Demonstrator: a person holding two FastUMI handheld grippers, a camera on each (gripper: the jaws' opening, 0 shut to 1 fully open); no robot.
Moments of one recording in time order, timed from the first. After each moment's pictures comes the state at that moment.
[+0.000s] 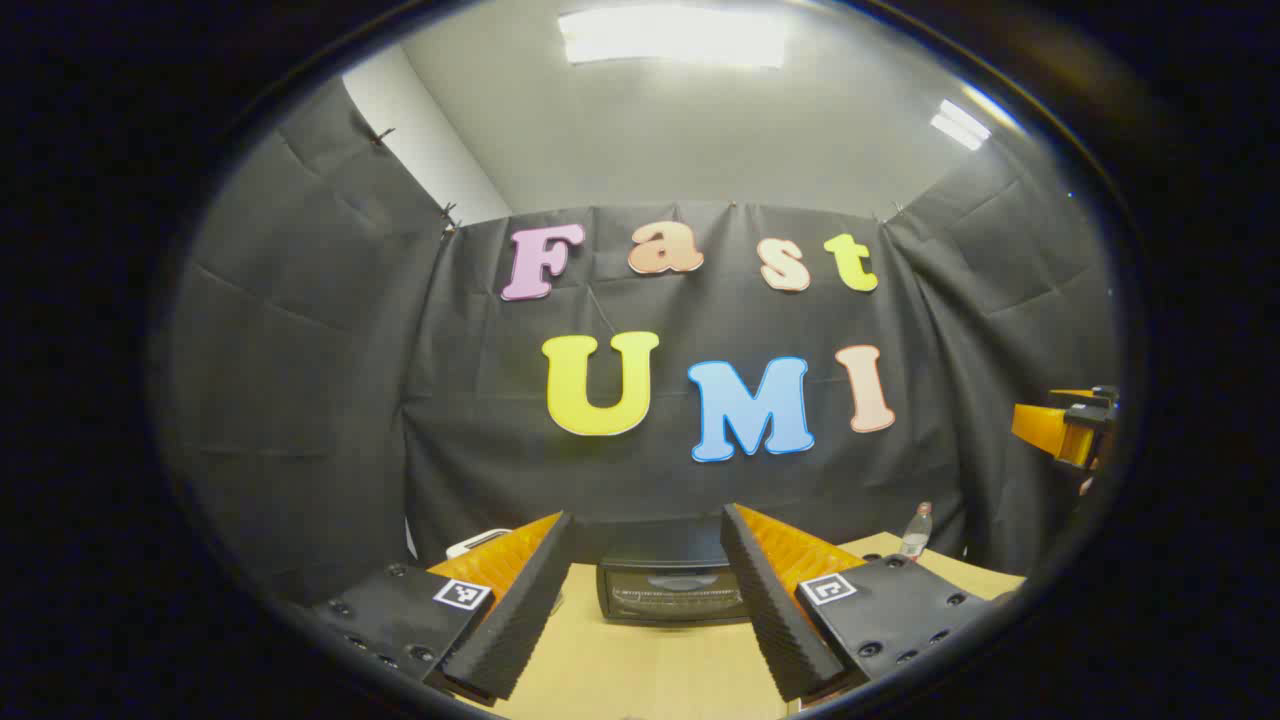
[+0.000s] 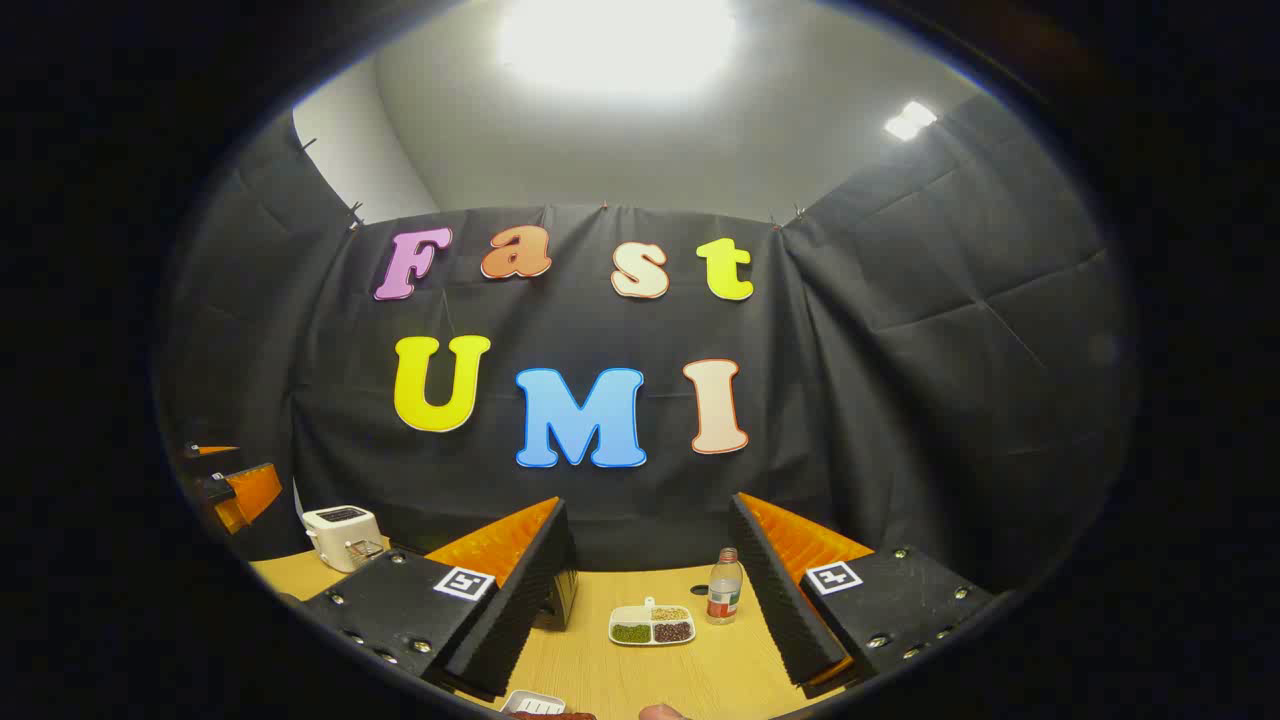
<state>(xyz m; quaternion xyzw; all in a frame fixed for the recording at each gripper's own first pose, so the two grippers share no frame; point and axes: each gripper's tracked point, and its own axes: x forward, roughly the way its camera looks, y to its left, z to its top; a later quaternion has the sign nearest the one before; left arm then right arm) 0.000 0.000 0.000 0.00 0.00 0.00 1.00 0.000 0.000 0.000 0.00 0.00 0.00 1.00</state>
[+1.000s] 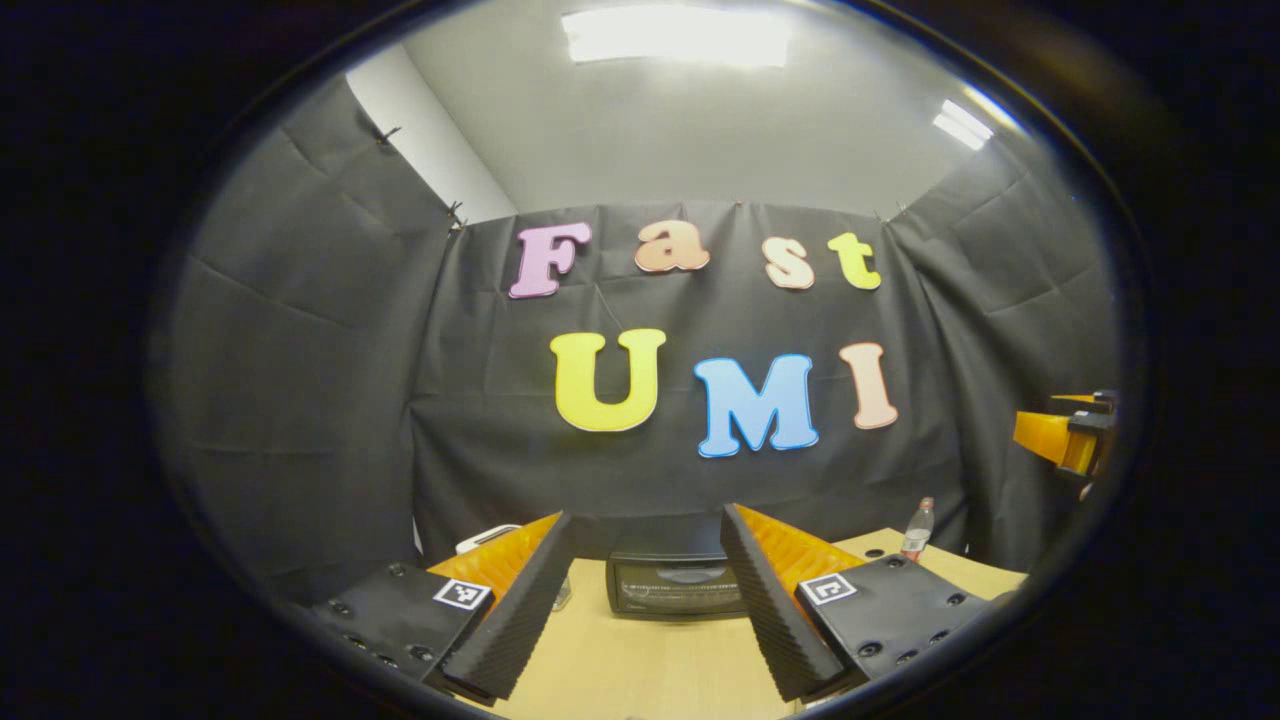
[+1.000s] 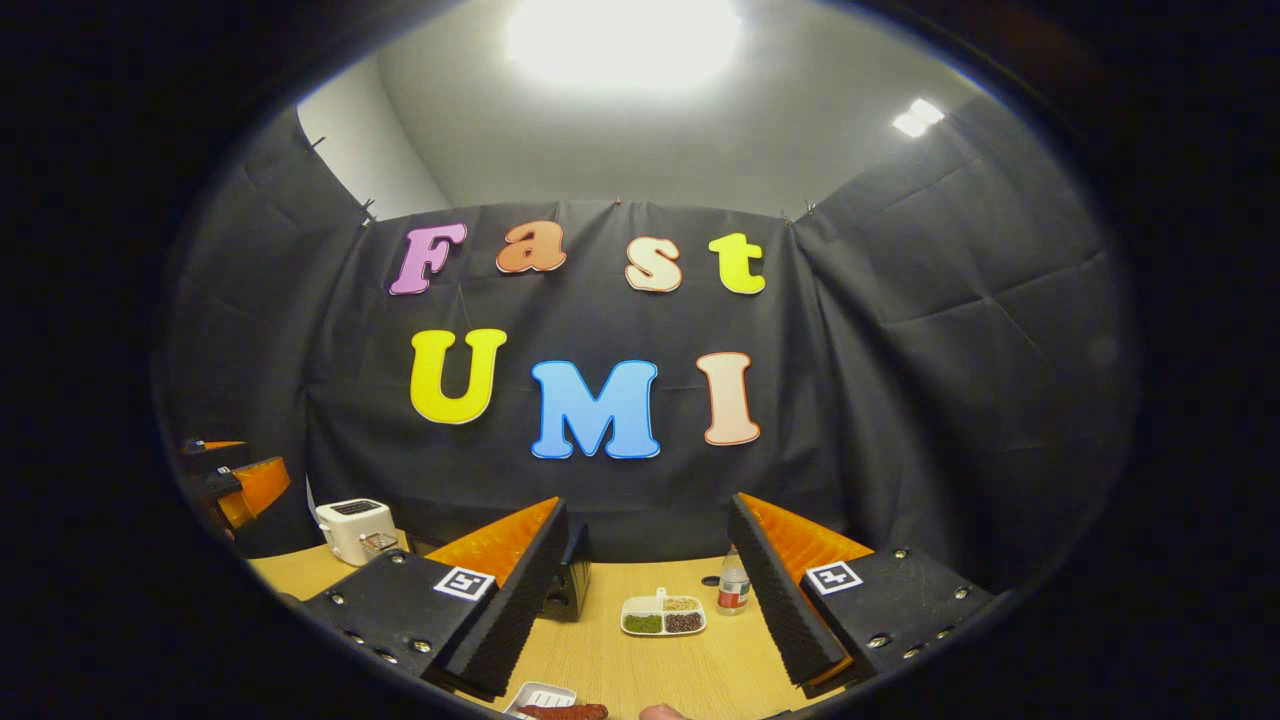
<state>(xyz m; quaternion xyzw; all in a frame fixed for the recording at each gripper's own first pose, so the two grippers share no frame) -0.015 0.009 -0.001 0.00 0.00 0.00 1.00 -0.016 0.010 -0.009 0.00 0.01 0.01 1.00</state>
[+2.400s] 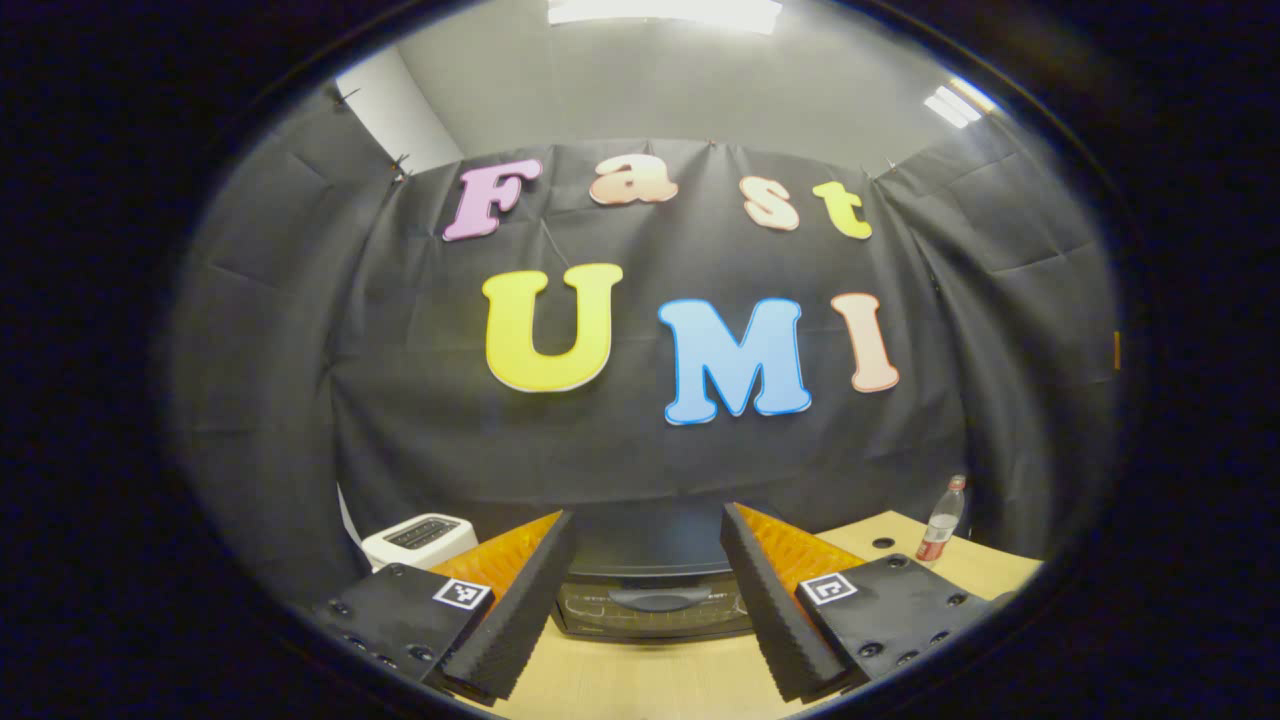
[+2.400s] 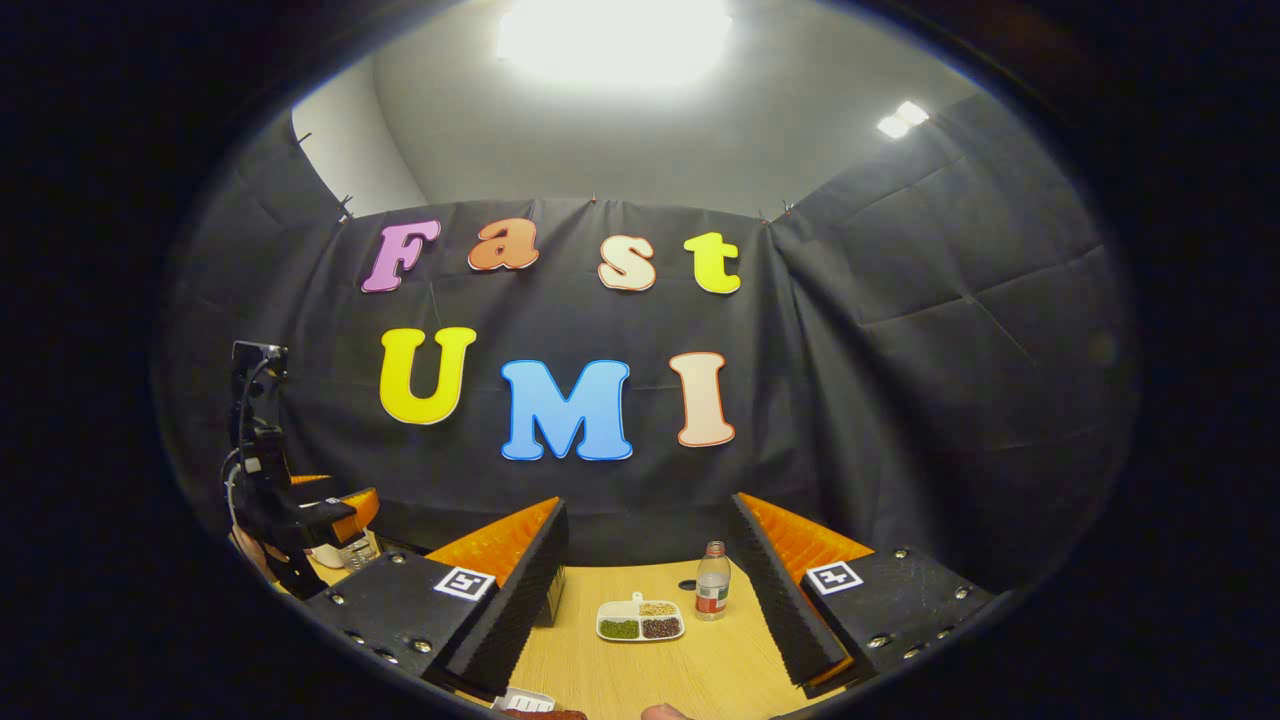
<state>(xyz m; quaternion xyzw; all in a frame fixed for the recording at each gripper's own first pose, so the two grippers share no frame) 0.194 -0.036 -0.119 0.00 0.07 -0.05 1.00 0.004 -0.012 -0.014 0.00 0.01 -0.04 1.00</state>
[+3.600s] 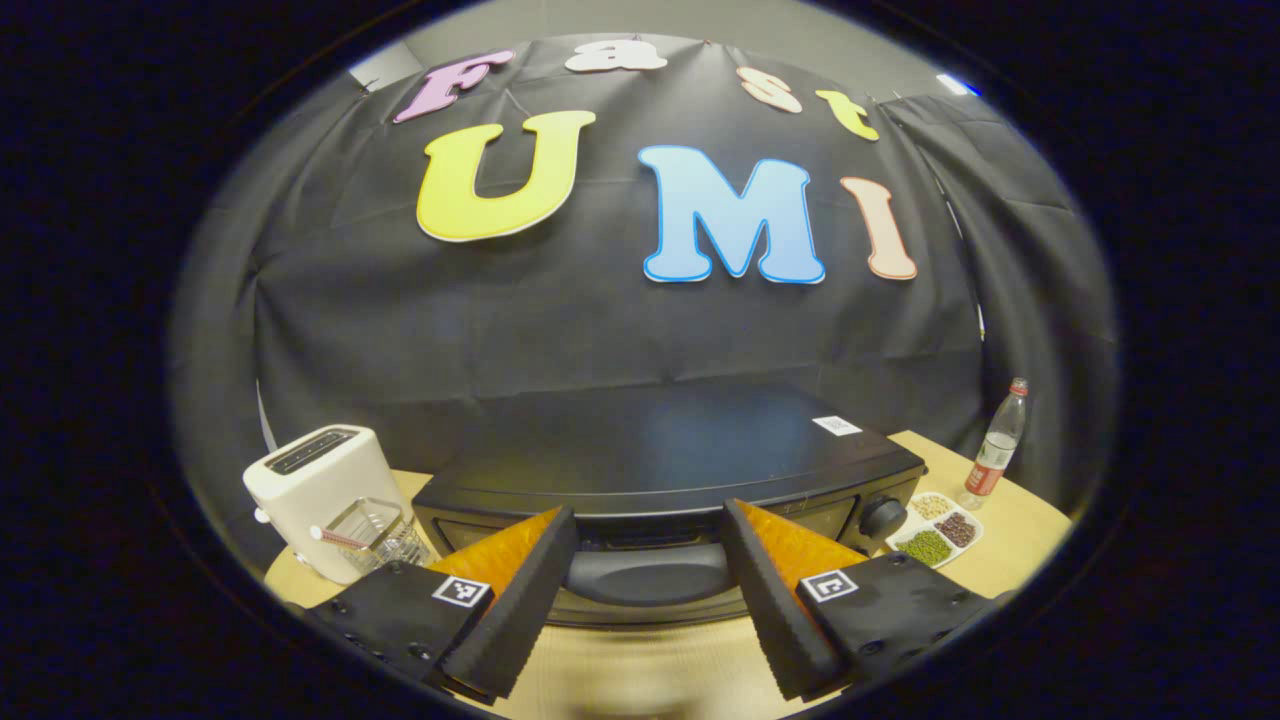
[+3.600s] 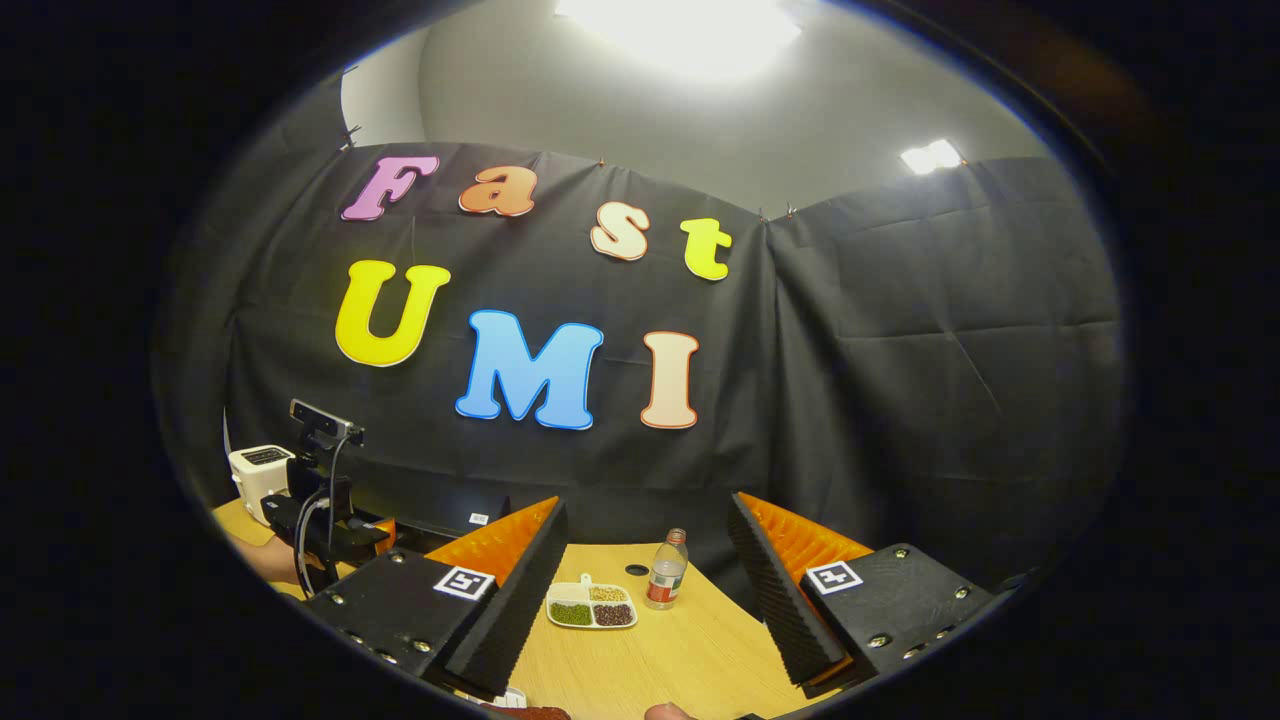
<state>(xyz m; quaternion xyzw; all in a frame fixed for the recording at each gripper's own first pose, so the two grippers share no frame) 0.309 -0.061 -0.297 -0.01 0.19 -0.10 0.98 0.023 0.008 -0.030 -0.09 0.05 -0.10 0.99</state>
